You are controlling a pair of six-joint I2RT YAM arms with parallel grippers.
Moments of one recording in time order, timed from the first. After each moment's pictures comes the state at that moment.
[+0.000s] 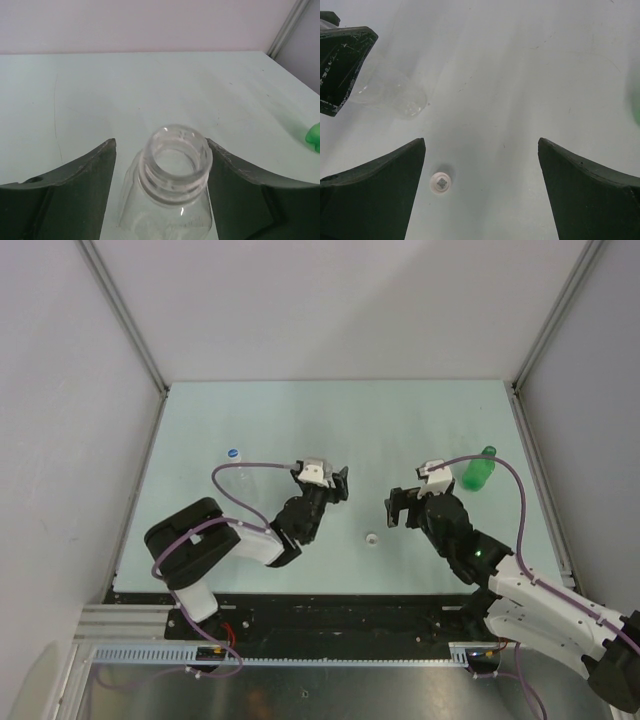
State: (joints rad) left arm -0.94 1.71 0.58 1.26 -0.63 -0.10; right arm 0.77 0.79 0.50 -0.07 0.43 0.28
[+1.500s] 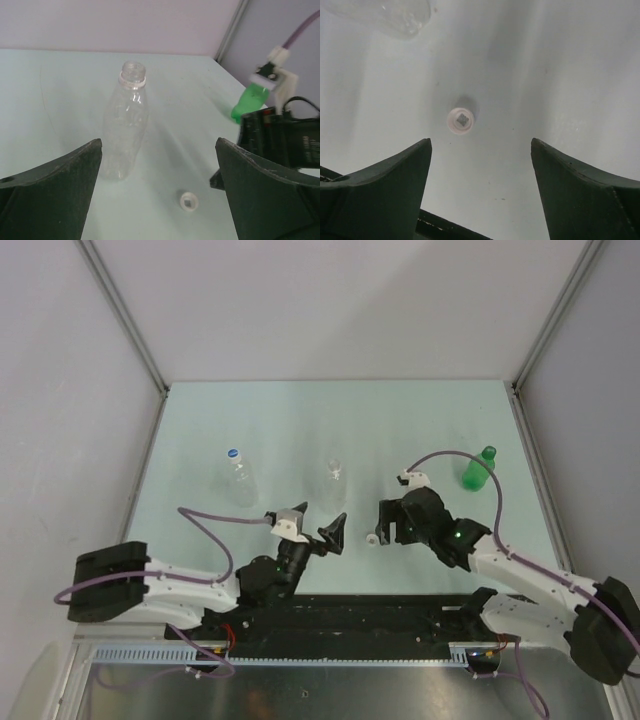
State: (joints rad) left arm -1.37 1.25 0.32 1.21 -0.96 -0.02; right arm 0.75 0.97 0.58 -0.33 0.20 0.49
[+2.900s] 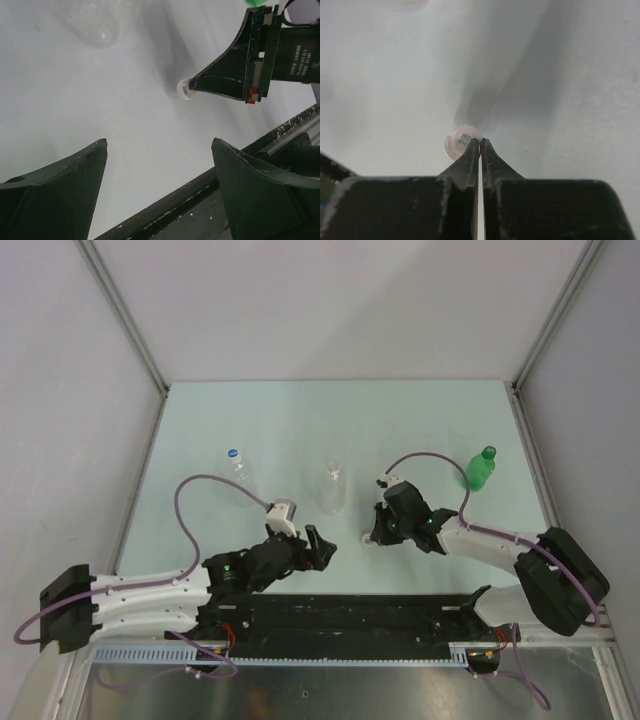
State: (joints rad) left arm -1.20 0.87 0.35 0.05 -0.50 -0.86; right arm 0.69 1.36 0.60 -0.12 -0.06 0.54
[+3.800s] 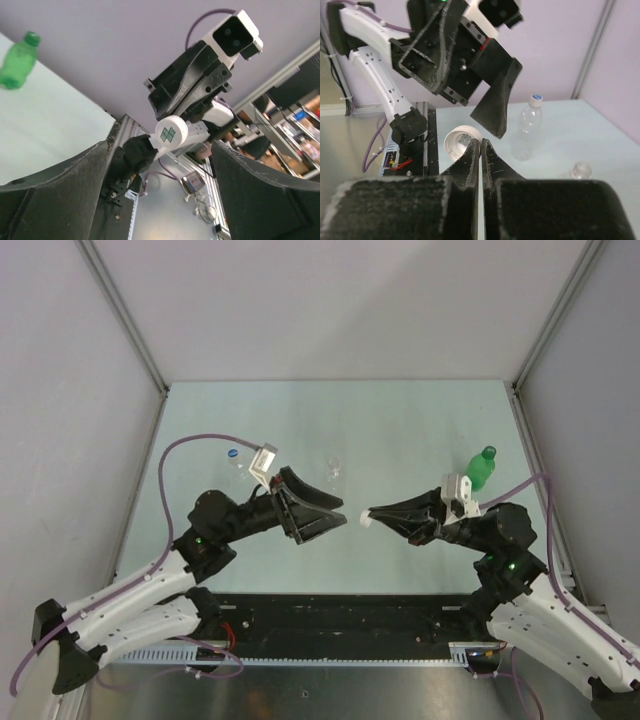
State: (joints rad) left arm -0.86 0.81 0.63 0.43 0.40 -0.87; right arm 0.73 0.58 0.60 0.31 -0.59 0.14
